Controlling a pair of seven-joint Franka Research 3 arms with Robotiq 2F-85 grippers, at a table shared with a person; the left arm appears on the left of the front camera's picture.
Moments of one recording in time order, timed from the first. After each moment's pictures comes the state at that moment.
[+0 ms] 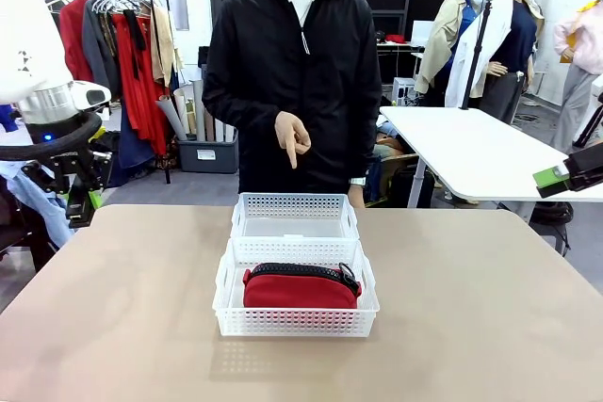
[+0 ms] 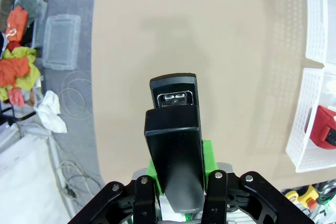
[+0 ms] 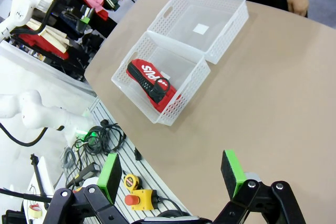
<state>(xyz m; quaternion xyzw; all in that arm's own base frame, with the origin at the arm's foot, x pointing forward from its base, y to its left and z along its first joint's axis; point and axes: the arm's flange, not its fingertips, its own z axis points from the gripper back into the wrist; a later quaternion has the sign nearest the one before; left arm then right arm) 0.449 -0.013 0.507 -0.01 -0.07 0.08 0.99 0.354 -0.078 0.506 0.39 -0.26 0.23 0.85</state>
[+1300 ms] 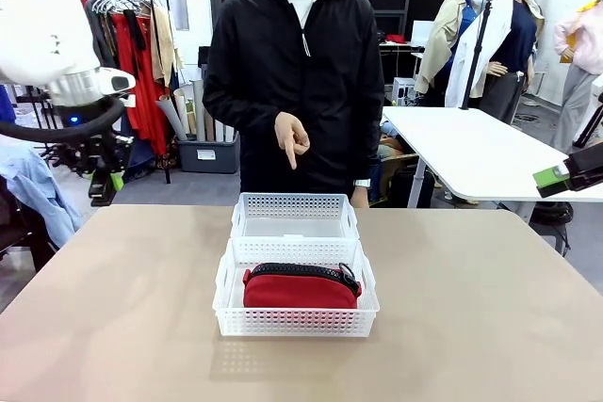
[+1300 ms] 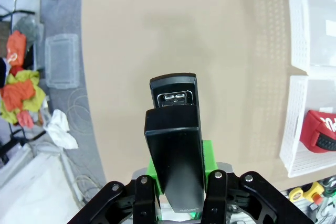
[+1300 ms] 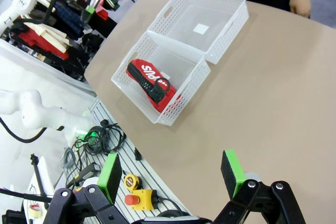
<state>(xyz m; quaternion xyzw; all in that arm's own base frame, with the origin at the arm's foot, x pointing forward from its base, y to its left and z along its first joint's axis) 0.499 -0.038 0.524 -0.01 -0.07 0.02 1.00 0.354 -0.078 0.507 0.39 -0.26 0.23 0.85</state>
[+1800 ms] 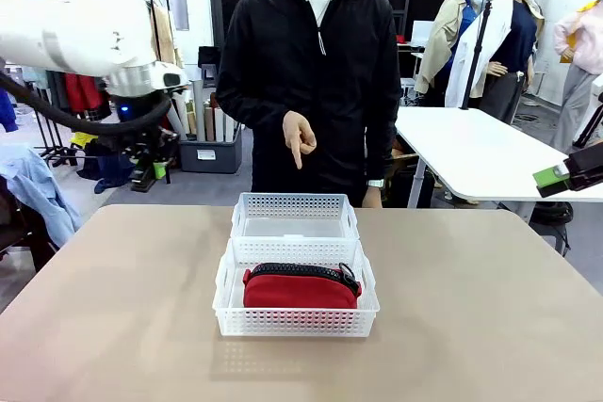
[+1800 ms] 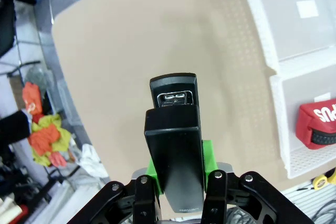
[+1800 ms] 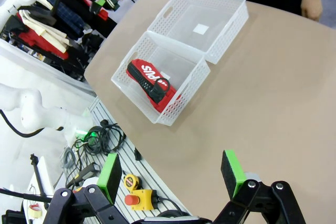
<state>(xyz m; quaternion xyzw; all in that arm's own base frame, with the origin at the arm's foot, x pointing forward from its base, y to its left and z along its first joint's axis) 0.539 -0.118 0.533 0.03 -0.08 -0.13 0.99 0.354 -0.079 0.507 0.39 -0.26 0.23 0.85</state>
